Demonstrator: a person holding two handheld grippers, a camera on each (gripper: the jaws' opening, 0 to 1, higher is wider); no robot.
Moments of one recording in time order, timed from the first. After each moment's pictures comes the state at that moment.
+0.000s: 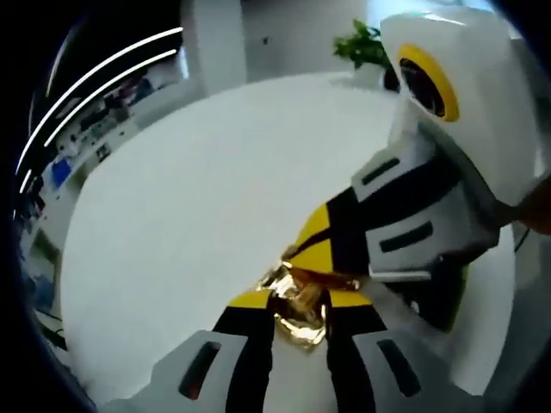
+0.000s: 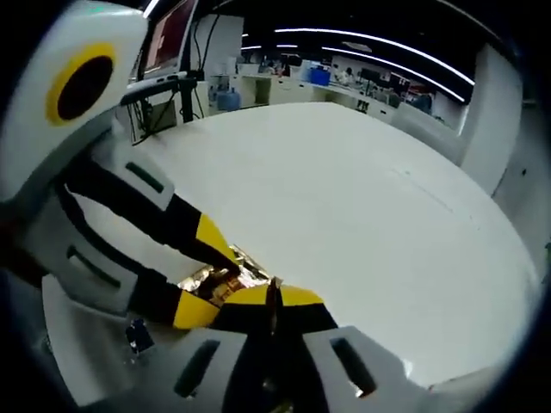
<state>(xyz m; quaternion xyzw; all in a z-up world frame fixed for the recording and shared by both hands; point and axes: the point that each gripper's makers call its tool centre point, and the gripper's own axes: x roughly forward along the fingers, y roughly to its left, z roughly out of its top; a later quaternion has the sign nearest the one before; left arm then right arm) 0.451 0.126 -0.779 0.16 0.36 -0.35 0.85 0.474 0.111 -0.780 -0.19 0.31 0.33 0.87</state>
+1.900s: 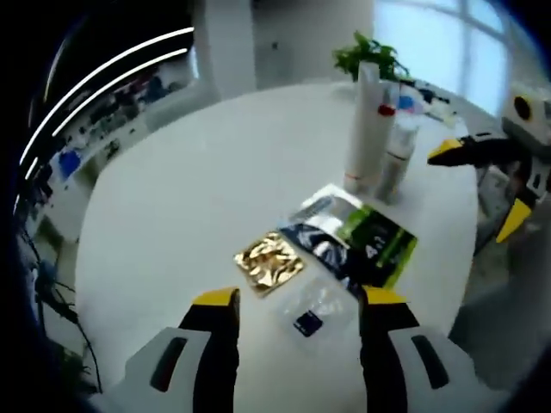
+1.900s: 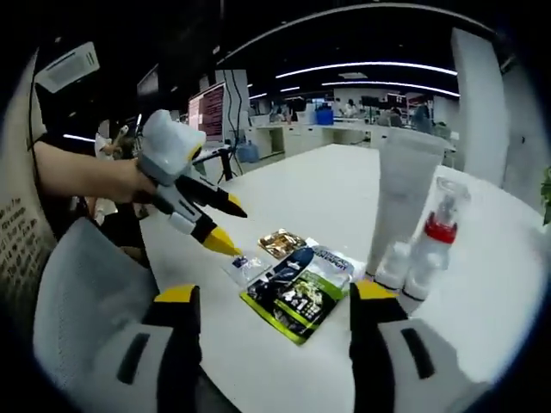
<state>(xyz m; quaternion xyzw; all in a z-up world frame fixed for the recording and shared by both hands) 0.369 0.138 -0.715 0.12 0.35 -0.33 0.87 0.312 -0.013 -0.670 -0.06 0.23 0.38 0.89</state>
